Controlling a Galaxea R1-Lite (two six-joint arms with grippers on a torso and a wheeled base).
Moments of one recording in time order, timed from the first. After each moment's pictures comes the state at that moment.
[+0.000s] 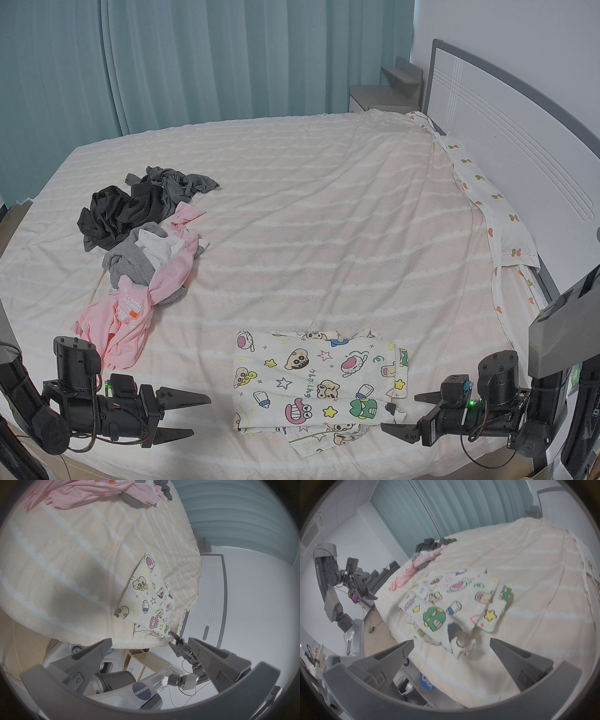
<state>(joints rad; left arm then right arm) -0.14 1.79 -0.02 -1.04 -0.74 -0.96 0.53 2.17 -0.02 -1.55 0.24 0.13</state>
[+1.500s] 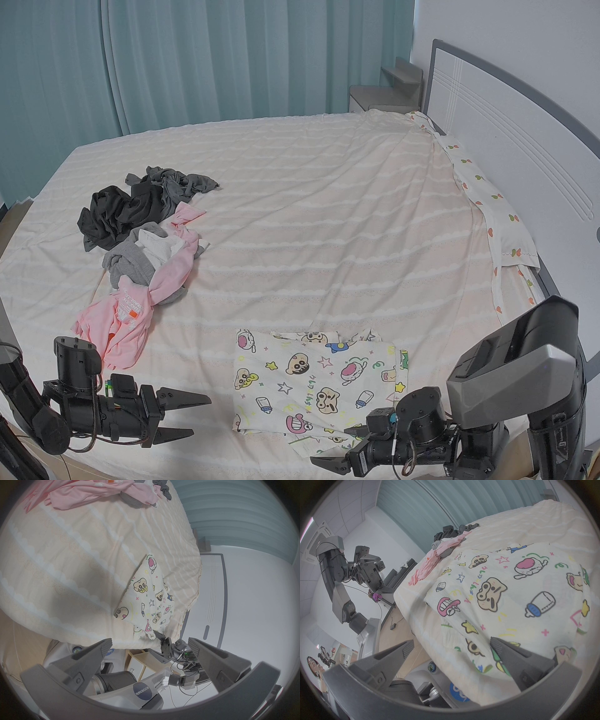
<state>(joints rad) -0.14 1.79 -0.02 -1.04 -0.73 -0.95 0.82 2.40 -0.25 -1.53 0.23 0.33</state>
